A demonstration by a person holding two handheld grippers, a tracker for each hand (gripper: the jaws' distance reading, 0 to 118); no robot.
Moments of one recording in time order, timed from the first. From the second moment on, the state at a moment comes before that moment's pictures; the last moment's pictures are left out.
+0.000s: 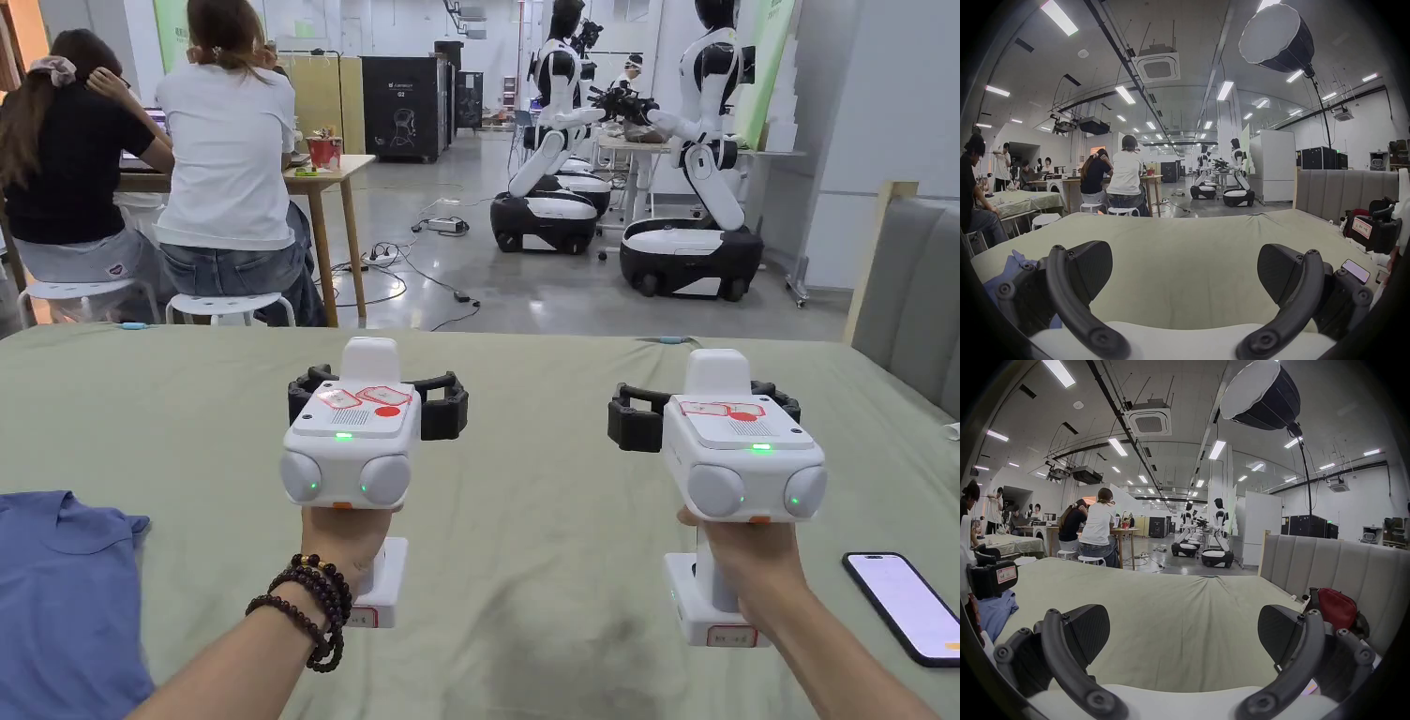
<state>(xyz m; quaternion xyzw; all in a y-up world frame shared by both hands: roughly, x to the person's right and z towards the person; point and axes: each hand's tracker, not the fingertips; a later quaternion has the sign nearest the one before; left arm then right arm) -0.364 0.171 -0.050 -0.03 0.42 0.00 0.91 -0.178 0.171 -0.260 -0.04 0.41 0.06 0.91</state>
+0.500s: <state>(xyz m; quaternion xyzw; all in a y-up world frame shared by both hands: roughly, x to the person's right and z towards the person) -0.361 0.178 -0.047 -0.02 0.41 -0.01 0.91 -0.183 0.167 -0.262 -0.05 0.41 0.06 0.91</state>
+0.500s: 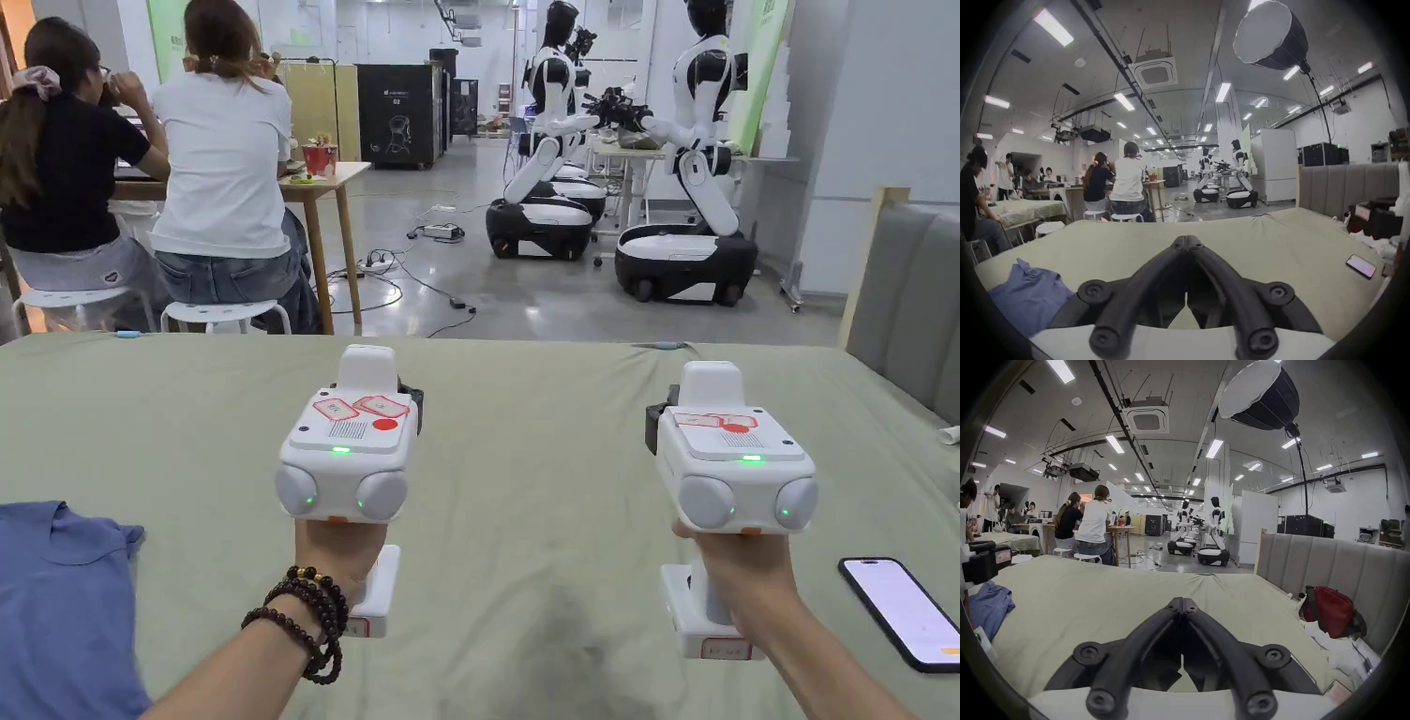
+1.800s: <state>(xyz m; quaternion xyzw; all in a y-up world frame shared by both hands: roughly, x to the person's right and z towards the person) -0.501 0.147 0.266 -0.22 0.57 0.05 0.79 -0.399 0.160 0.032 -0.05 0.66 0.07 0.74</state>
